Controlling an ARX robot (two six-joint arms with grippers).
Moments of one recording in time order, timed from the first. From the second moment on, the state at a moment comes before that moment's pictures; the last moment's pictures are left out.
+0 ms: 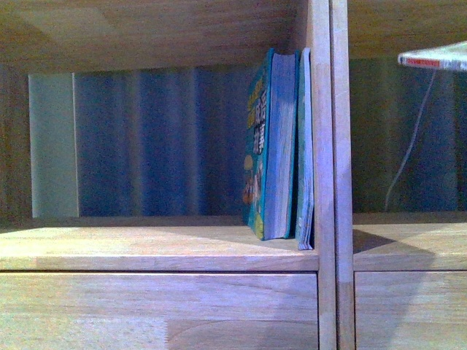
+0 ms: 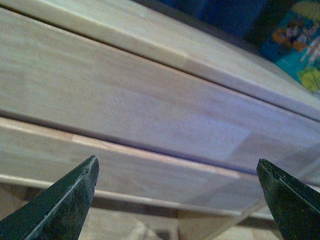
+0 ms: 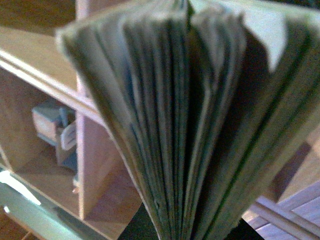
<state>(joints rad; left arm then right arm) 0.36 0.93 0.41 0.41 0.61 -0.29 -0.25 0.76 0.47 0.78 -0.38 1.36</state>
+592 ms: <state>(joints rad) 0.01 1.44 0.92 0.55 0.88 -0.98 0.15 0.85 0.48 0.87 -0.31 1.05</state>
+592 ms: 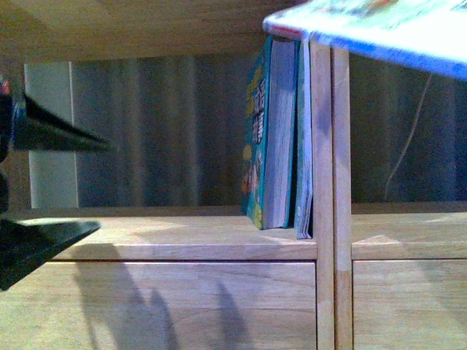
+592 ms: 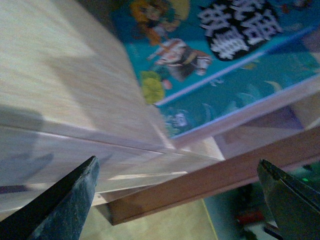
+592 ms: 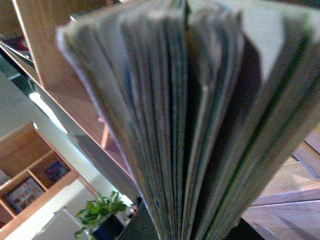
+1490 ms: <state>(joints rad) -0.19 1.38 0.94 0.74 0.86 -1.12 0.62 1.30 0.68 0.98 -0.12 1.05</state>
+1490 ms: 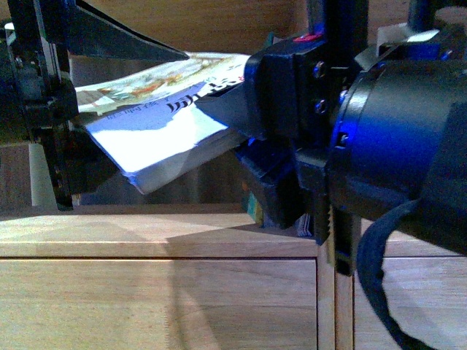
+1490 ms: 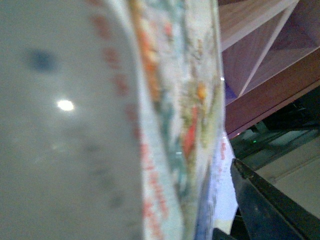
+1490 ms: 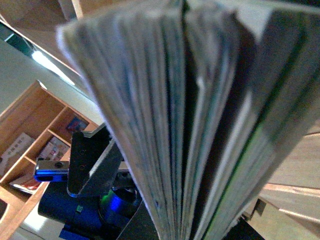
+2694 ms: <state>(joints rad) -0.11 1.49 1.20 0.32 0.37 -0.51 0.33 0.83 0.38 0.76 -0.32 1.02</state>
